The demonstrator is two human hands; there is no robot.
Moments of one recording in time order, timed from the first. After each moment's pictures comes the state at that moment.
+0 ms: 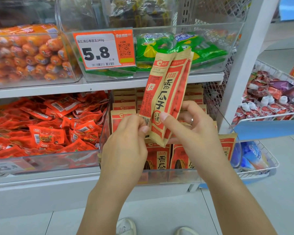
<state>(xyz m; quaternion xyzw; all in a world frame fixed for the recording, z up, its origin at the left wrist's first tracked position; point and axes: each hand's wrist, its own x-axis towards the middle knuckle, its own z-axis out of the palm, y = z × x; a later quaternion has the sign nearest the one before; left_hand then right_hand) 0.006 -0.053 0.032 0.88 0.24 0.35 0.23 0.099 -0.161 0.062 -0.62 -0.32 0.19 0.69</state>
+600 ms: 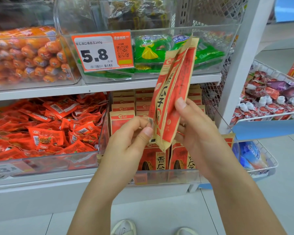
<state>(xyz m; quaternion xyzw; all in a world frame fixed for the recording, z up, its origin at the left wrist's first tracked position) -0.003 -0.054 0.048 0.80 0.15 0.27 0.51 0.111 -0.164 0.064 -0.55 -0.28 0.31 0.72</state>
